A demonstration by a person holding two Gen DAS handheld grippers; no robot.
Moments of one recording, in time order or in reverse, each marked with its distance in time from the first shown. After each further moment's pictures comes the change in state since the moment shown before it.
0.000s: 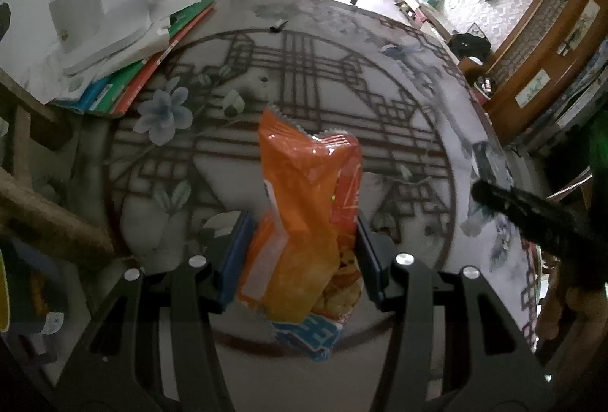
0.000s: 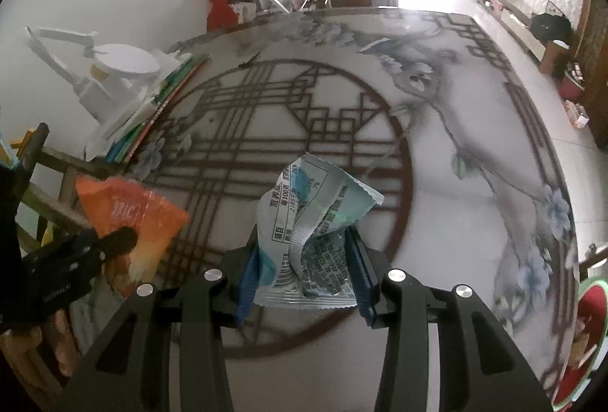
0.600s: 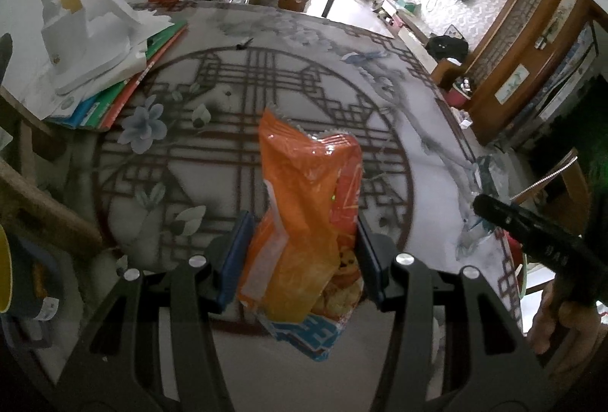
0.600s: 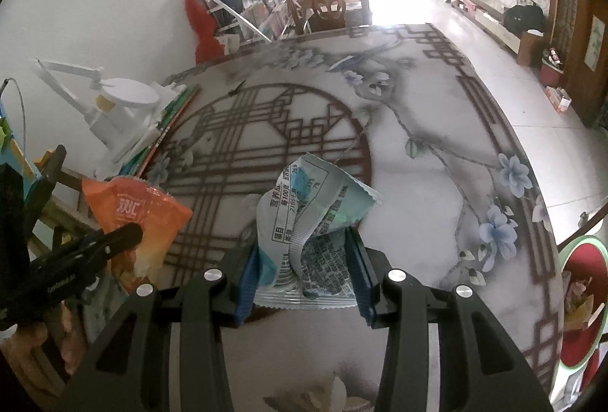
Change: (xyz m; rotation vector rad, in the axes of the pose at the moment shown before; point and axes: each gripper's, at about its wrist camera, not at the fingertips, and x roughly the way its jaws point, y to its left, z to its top) left arm -0.031 -0.035 -0.011 0.051 -0.044 -0.055; right arm -0.057 -0.020 -0.034 0.089 -0.095 -0.007
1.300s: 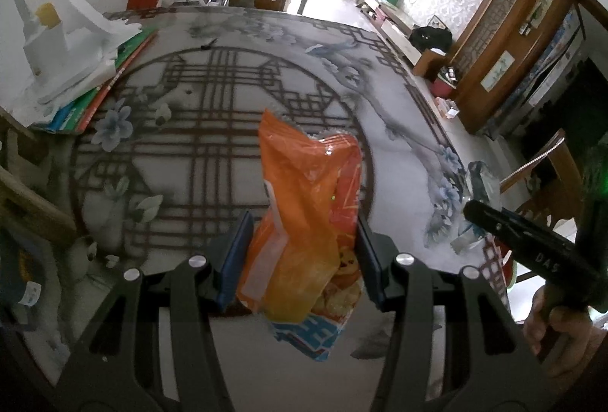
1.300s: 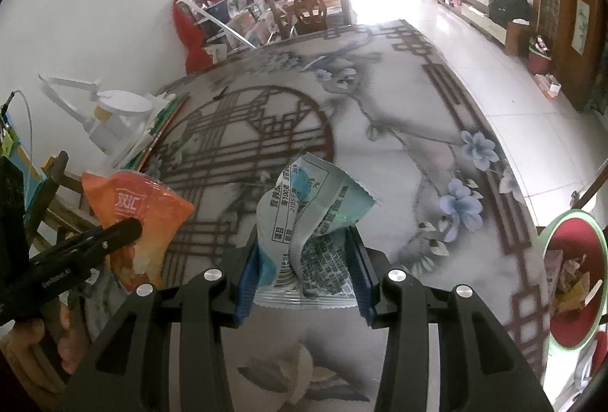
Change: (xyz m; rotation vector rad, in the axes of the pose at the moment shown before) left arm -0.004 -0.050 -0.013 0.052 0.008 -0.027; right arm -0.032 -0.040 -0.027 0.056 -0.025 -0.001
